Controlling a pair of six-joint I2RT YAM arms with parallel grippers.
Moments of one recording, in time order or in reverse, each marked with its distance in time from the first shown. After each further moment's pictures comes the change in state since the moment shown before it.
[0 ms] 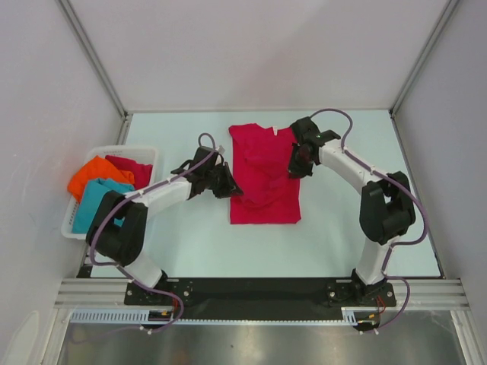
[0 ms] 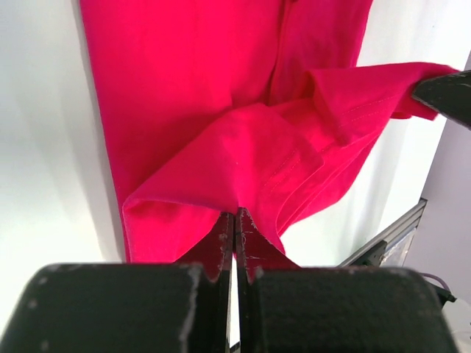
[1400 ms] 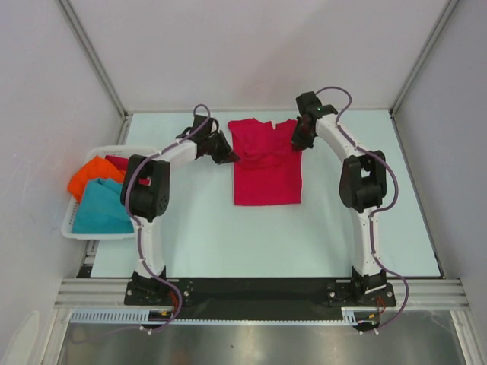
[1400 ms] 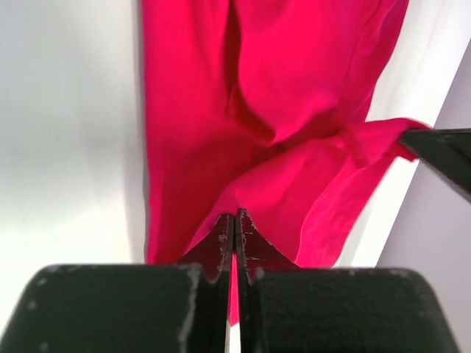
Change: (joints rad) left arm 0.187 0.481 0.526 -0.066 0.099 -0.005; right arm -0.137 0.439 0.537 -0.093 0.024 -0.042
